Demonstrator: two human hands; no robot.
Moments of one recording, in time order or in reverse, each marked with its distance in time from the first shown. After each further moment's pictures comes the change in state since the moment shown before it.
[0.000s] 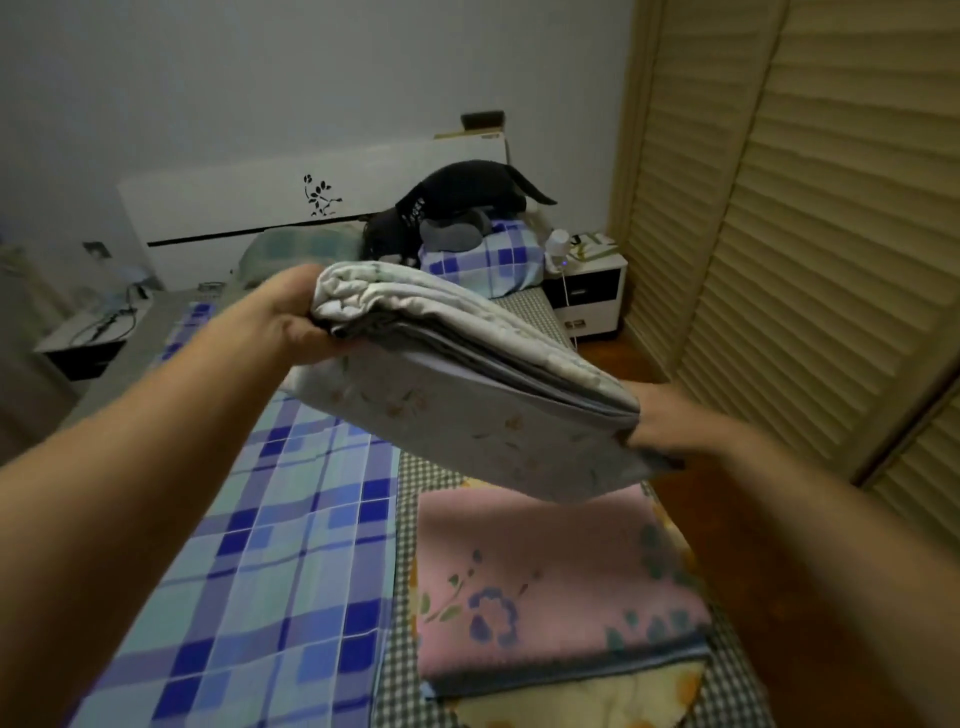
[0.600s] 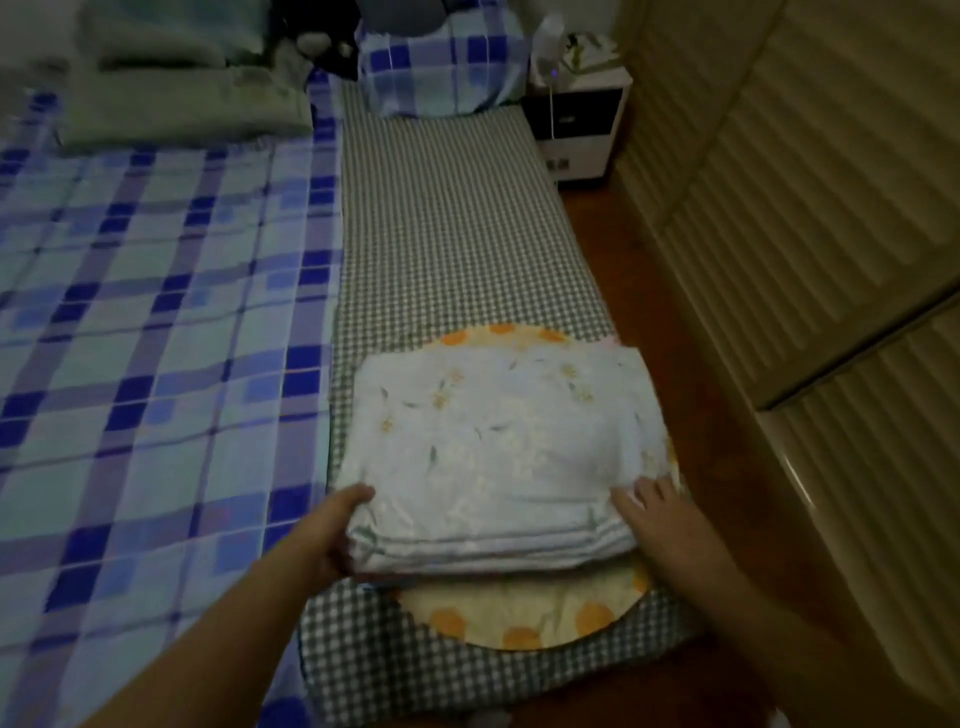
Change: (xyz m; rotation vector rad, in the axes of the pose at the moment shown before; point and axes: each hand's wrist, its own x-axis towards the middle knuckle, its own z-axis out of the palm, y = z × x) left_hand 0.032 -0.433 -0.057 -0.010 0.425 -0.710; right_hand -0.093 0.139 0.271 -0.549 -0.008 -0.053
